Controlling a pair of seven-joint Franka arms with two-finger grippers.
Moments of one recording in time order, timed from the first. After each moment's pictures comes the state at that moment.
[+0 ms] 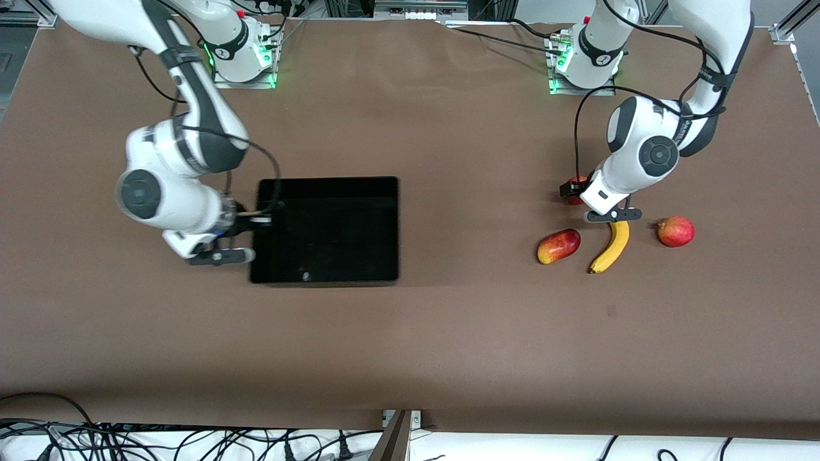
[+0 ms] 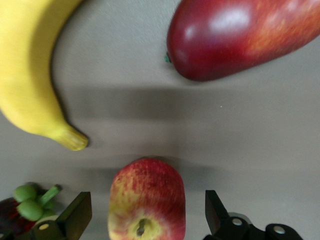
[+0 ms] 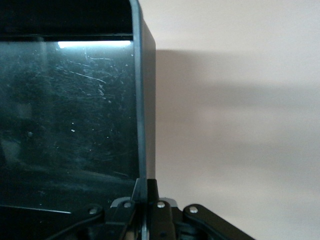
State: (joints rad) left arm -0.08 0.23 -0.08 -2.40 -0.03 2.41 -0.22; right arm 0.04 0.43 0.32 -1.78 0.06 2.06 0.29
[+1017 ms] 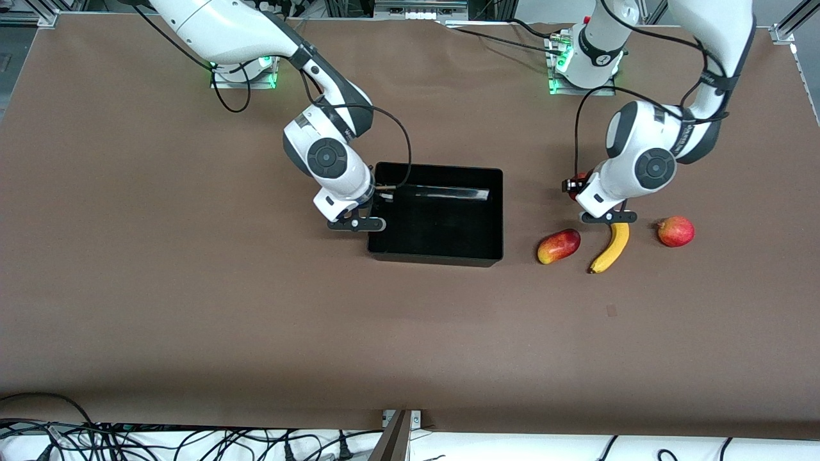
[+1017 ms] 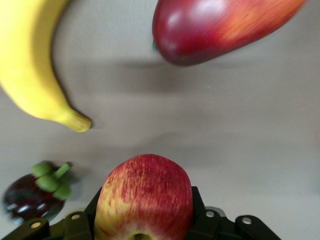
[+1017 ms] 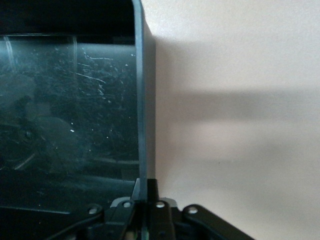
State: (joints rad) left arm -0.09 0.22 -0.08 -2.23 -0.03 2.11 -0.18; right arm 0.33 0.62 0.40 -1.75 -0.07 2.30 0.75
